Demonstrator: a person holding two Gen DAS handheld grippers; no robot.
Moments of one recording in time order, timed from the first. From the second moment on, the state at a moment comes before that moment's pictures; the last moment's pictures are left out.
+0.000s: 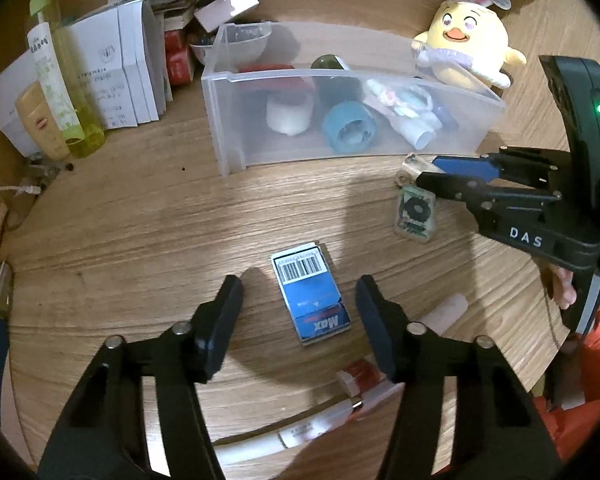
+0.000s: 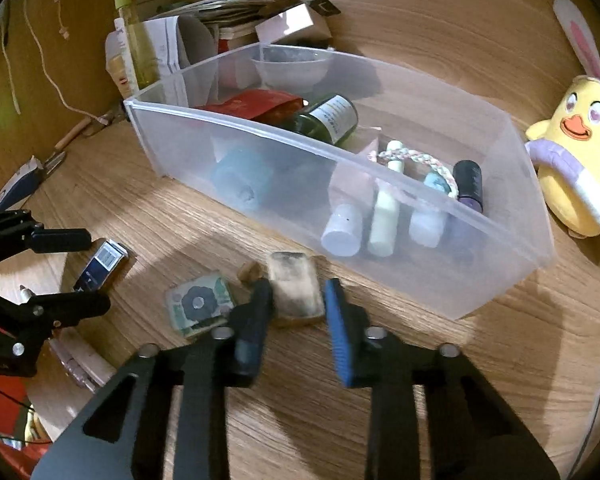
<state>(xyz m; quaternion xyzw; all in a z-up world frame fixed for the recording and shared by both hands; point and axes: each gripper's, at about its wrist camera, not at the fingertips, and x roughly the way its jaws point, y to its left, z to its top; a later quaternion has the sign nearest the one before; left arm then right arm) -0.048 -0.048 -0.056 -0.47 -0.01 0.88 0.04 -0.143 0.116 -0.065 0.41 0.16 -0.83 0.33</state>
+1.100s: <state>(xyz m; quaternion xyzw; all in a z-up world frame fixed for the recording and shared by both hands) -0.066 -0.040 0.021 -0.38 -0.03 0.93 0.04 -0.117 0.159 0.013 0.31 0.09 -0.88 0.35</state>
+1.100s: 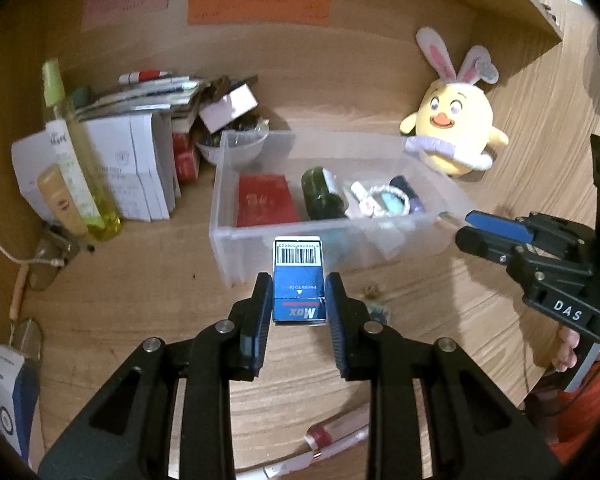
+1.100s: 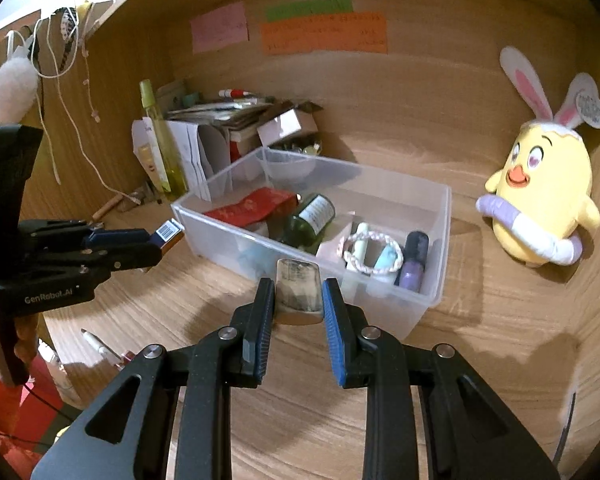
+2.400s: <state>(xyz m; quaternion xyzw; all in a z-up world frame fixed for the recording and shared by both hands) -0.186 -0.037 0.004 -0.41 -0.05 0.91 0.05 -0.222 0.131 -0.010 0.36 0.10 -0.87 0.33</state>
